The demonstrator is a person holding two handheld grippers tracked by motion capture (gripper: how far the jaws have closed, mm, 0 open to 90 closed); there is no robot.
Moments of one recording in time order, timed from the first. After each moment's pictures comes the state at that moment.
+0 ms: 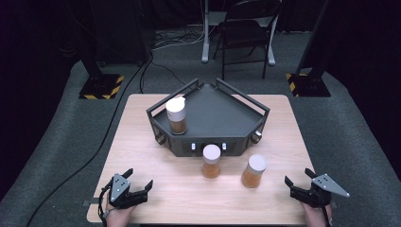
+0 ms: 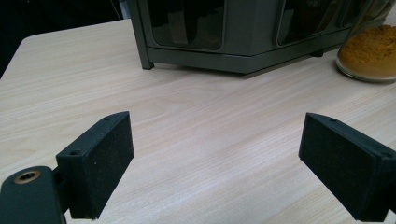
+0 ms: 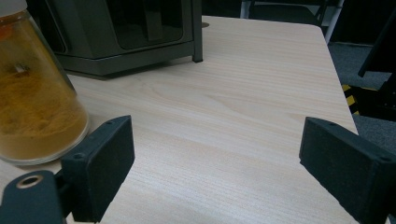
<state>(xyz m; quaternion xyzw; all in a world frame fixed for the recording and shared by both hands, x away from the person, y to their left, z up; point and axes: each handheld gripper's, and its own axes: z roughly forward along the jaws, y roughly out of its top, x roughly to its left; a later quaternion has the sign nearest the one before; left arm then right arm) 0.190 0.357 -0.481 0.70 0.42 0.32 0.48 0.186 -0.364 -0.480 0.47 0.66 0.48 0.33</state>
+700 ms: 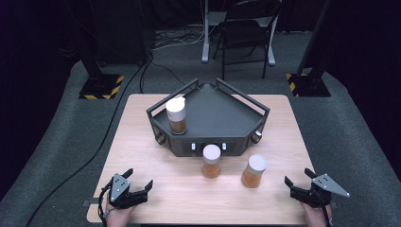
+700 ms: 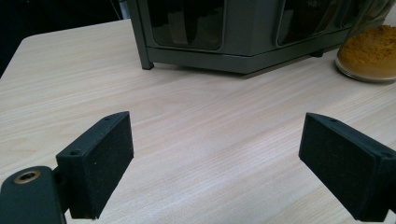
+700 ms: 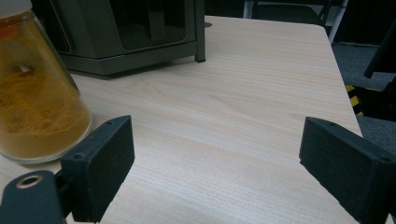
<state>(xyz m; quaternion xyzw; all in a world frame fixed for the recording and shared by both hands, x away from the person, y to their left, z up) 0.190 0.357 -0.482 0.70 0.42 0.31 0.48 0.187 -0.367 -0.479 0.47 0.67 0.48 0.33</state>
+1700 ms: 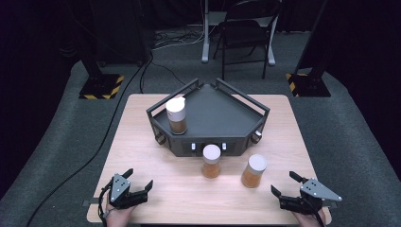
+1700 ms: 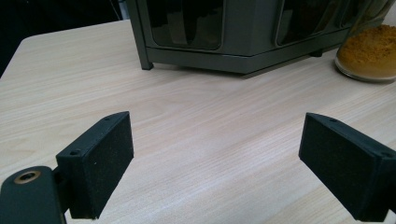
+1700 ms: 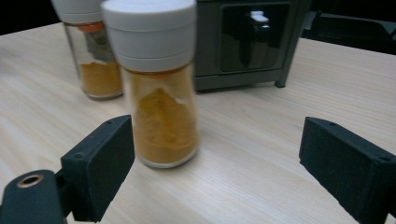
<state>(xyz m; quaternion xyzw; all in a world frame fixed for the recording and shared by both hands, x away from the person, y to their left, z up) 0.189 0.357 -0.482 0.70 0.42 0.32 0.48 0.171 -0.342 -0.444 0.38 0.72 0.51 0.28</state>
